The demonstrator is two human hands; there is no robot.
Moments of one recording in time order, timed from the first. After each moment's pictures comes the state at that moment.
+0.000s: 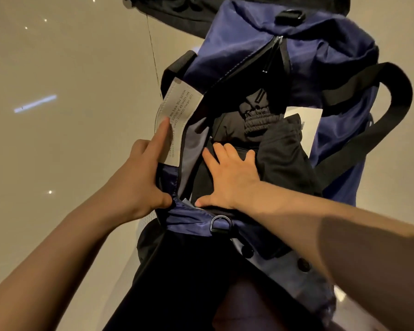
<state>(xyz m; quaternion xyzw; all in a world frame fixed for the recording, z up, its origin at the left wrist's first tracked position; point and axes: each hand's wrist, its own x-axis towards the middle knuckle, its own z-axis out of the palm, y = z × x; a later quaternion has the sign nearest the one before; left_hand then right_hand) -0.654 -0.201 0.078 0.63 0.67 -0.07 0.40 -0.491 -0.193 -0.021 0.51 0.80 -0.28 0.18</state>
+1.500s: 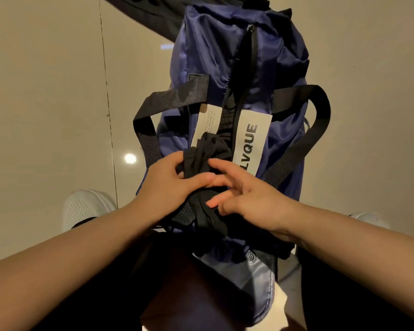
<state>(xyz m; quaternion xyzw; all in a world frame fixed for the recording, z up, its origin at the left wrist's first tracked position) -0.527 -0.227 0.020 0.51 0.65 0.20 0.52 -0.362 -0.234 0.037 0.54 0.42 -0.73 -0.10</state>
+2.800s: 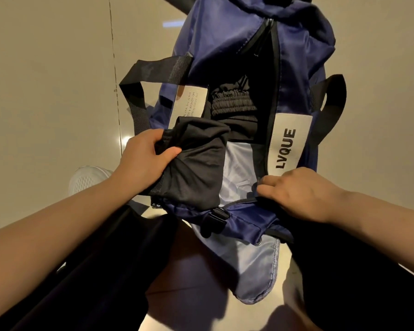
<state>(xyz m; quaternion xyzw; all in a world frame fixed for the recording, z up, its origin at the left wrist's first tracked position) -0.581 -0.220 -0.005 0.58 0.70 0.15 0.37 -0.286 -0.234 0.001 0.27 0.93 -0.14 0.23</state>
